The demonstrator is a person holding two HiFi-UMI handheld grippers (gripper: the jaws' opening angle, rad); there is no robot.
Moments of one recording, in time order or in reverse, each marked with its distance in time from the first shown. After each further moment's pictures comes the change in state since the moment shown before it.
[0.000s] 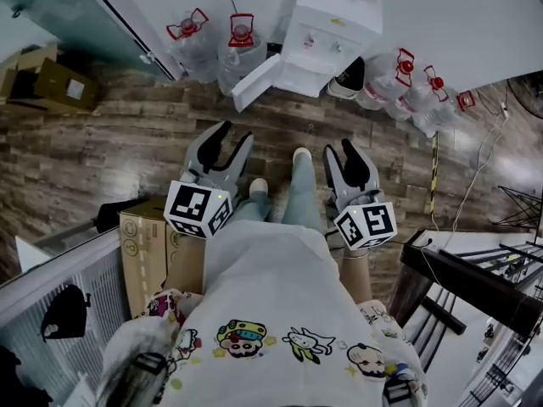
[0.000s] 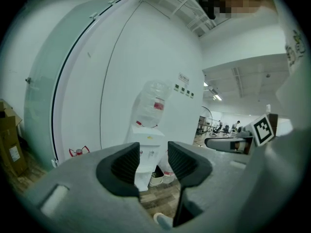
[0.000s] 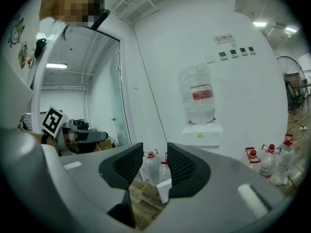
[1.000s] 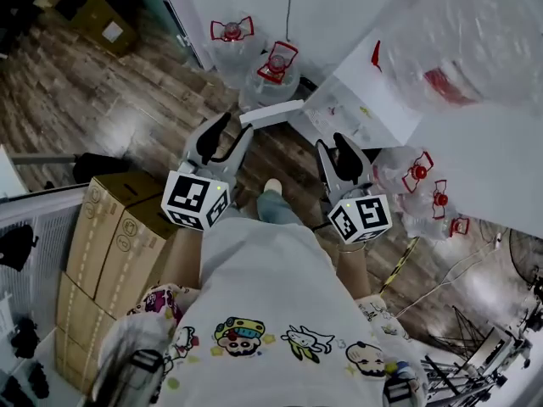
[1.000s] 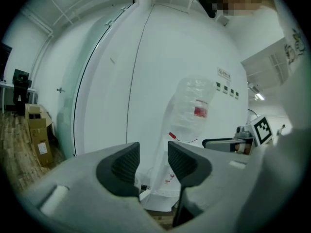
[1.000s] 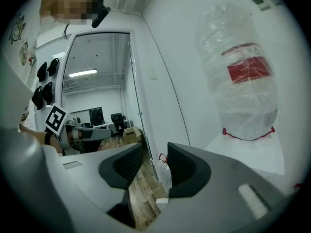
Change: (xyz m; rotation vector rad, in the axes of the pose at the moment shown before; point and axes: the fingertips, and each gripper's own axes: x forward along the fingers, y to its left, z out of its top) left arm 0.153 0.086 0.048 -0.088 -0.094 0.442; right arm 0.228 -0.101 0.054 -0.097 0.114 0.500
